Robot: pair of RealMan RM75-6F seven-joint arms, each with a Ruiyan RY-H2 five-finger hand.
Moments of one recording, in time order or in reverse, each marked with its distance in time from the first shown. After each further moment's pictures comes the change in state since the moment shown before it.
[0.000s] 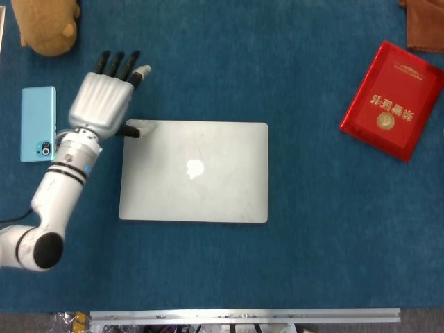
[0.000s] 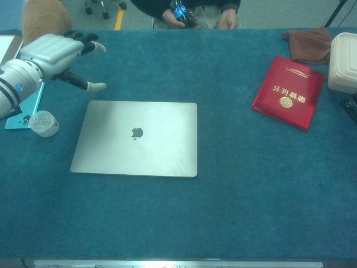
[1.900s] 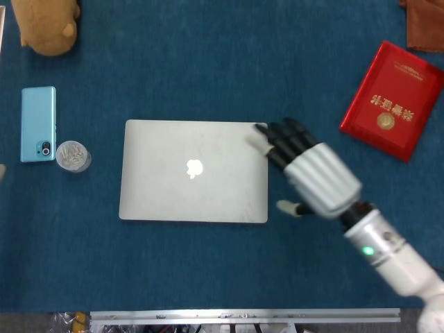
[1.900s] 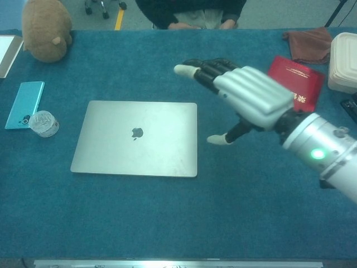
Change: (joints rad) left arm 0.587 0.389 0.083 -0.134 0.600 0.462 -0.407; right arm 0.277 -0.463 -0.065 0.033 0.066 -0.444 -0.307
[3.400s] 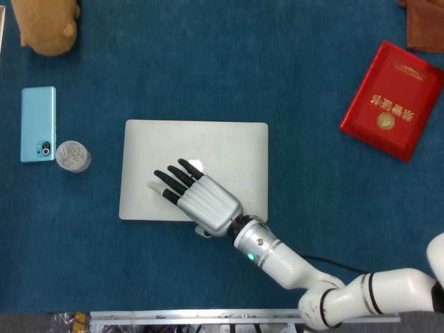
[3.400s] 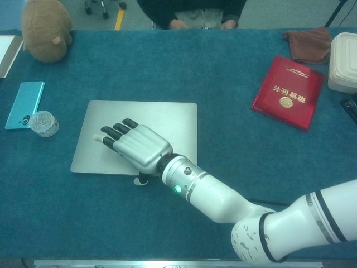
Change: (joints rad) left arm 0.118 0.029 -0.059 0.077 0.057 0.043 -0.112; right arm 0.318 -0.631 0.025 0.611 0.222 -0.131 -0.154
